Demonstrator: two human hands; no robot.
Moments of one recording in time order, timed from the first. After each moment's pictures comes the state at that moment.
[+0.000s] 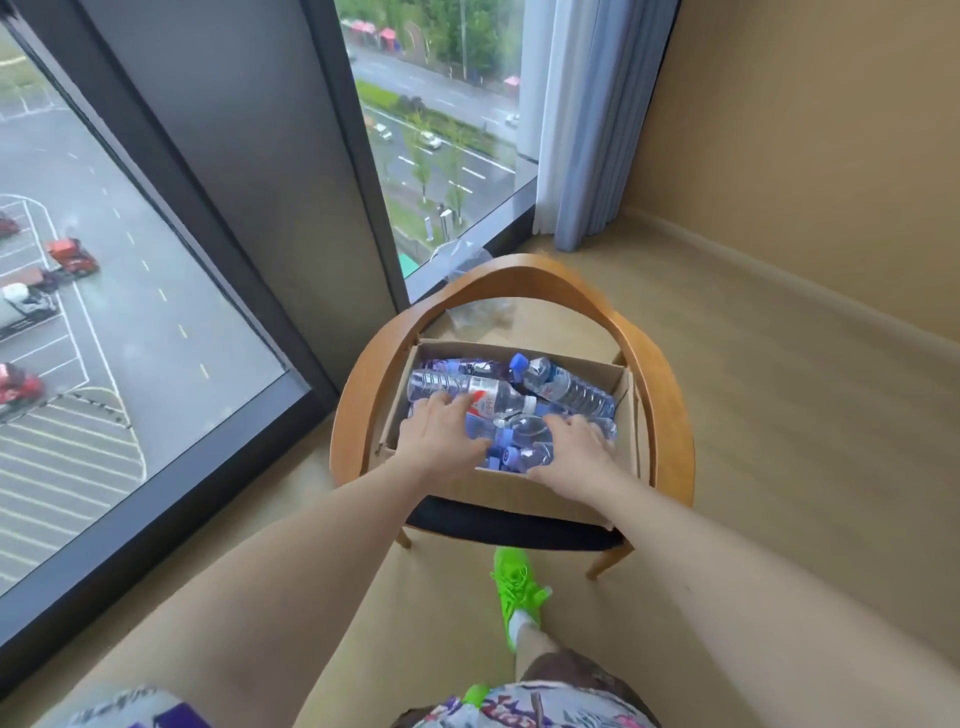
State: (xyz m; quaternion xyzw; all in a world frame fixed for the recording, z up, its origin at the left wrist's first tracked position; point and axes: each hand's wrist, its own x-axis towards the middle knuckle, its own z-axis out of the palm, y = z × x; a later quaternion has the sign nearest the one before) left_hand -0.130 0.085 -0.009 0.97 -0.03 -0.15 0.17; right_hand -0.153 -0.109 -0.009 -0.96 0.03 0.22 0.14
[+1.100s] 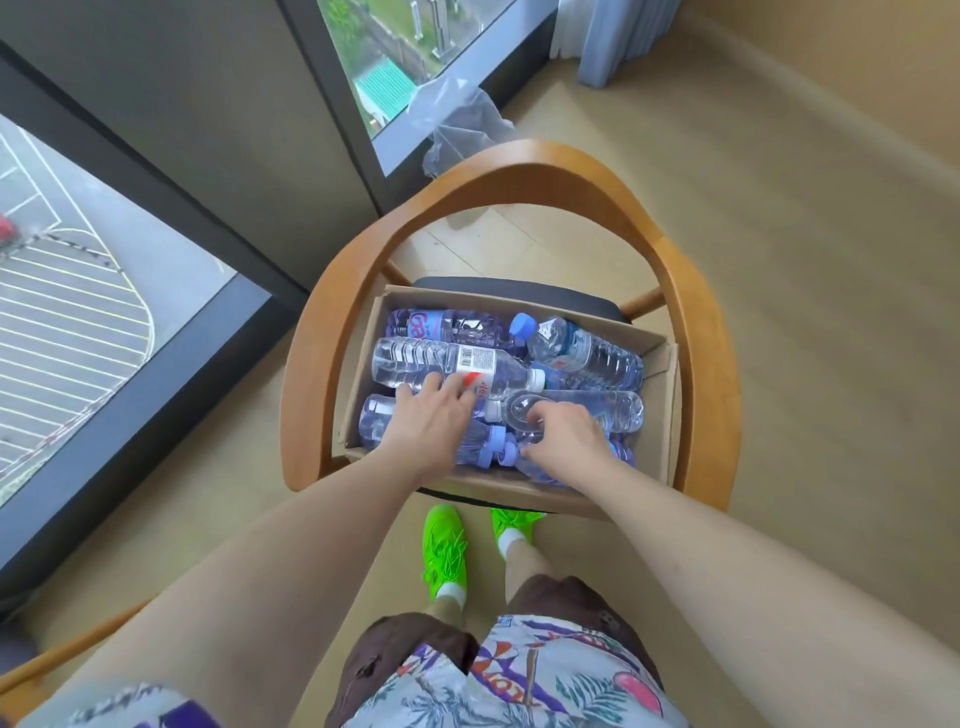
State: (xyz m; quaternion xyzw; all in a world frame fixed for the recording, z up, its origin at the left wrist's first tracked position) left_hand -0.031 0.078 -0.114 0.94 -0.19 -0.28 -0.06; right_hand -0.041 -0.115 -0.126 -0.92 0.05 0.35 0.19
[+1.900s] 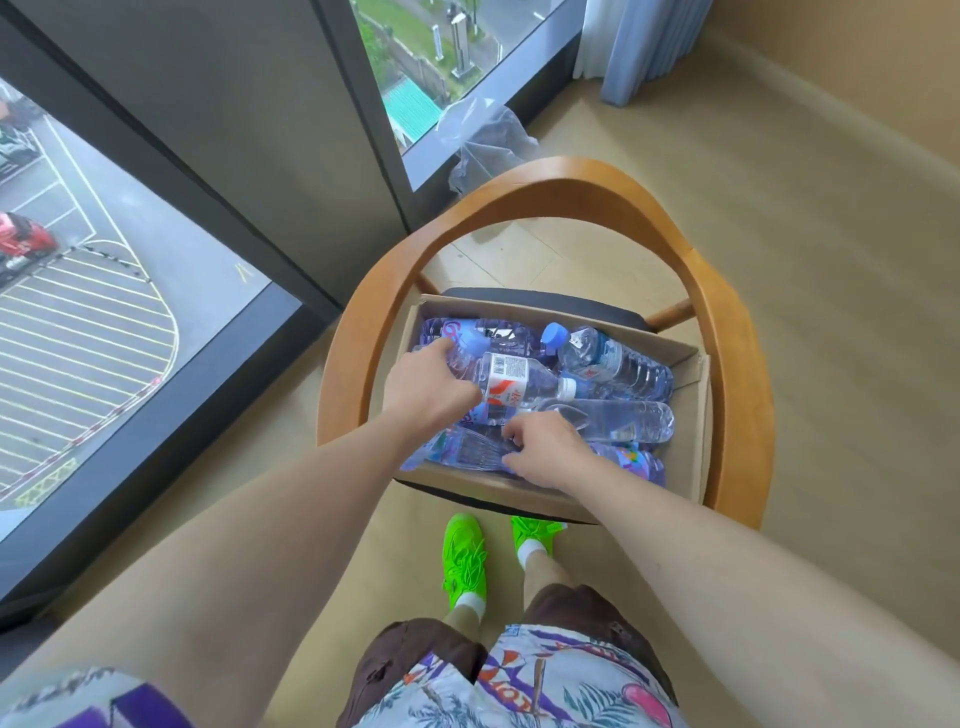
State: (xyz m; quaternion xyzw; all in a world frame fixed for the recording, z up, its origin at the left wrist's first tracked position) left_hand 0.003 0.113 -0.081 0.92 0.12 -0.22 0.30; right_hand -0.036 -0.062 -0.118 -0.89 -0.04 0.39 0.22
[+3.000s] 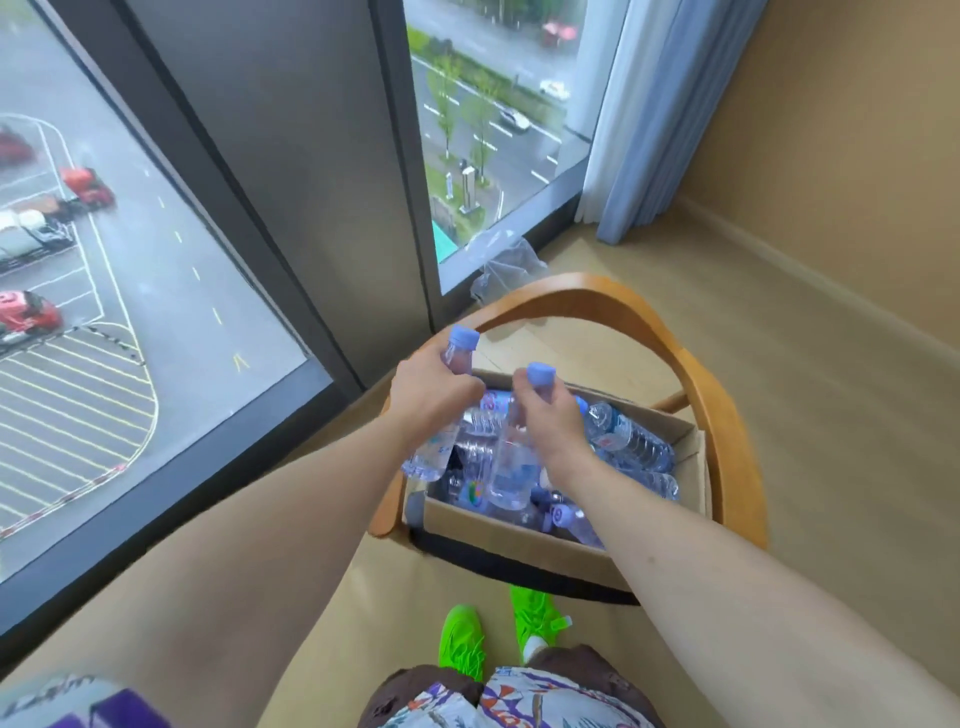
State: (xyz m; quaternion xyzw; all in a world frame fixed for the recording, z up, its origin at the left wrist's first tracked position) left_hand 0.009 0.168 0.022 0.88 0.17 -0.11 0.42; right_hand -0.013 0.008 -0.014 -0.71 0.21 0.15 0.66
